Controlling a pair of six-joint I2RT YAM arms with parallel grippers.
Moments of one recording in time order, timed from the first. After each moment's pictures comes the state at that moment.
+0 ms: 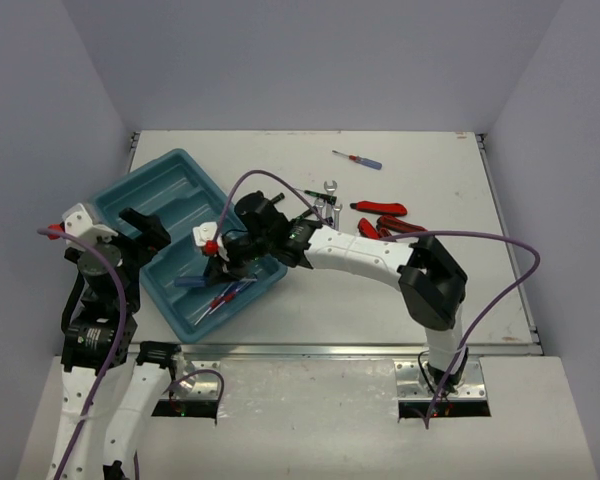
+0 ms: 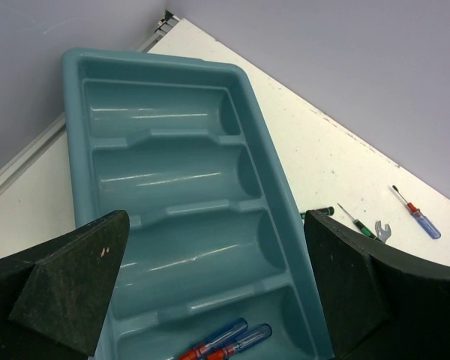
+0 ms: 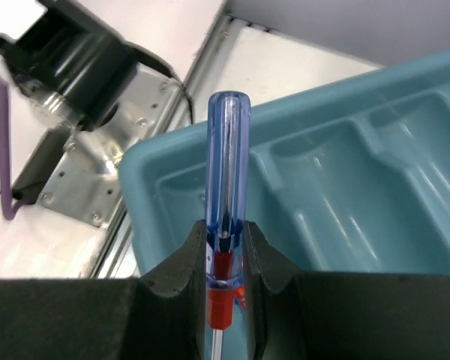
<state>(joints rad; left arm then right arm) -0.06 0.46 0.84 -0.61 -0.44 -0.50 1.02 1.94 1.50 -0.04 -0.72 -0.44</state>
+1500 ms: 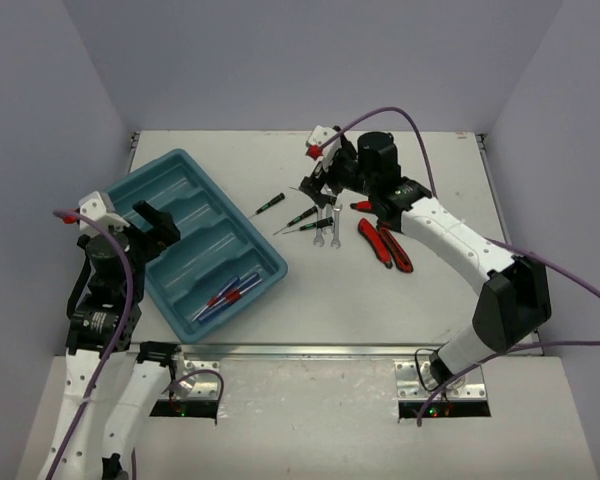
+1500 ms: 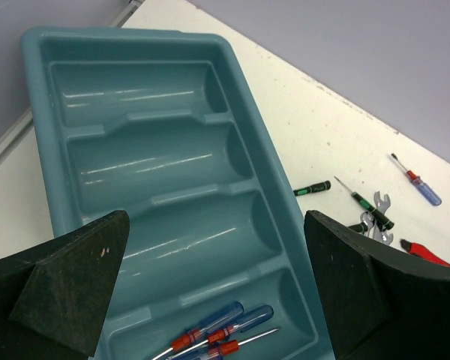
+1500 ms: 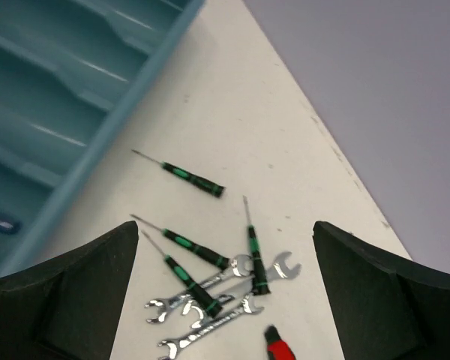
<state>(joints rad) -0.06 0.54 0.84 -0.60 -0.35 -0.49 0.53 1.56 1.27 -0.01 -0.34 -0.47</state>
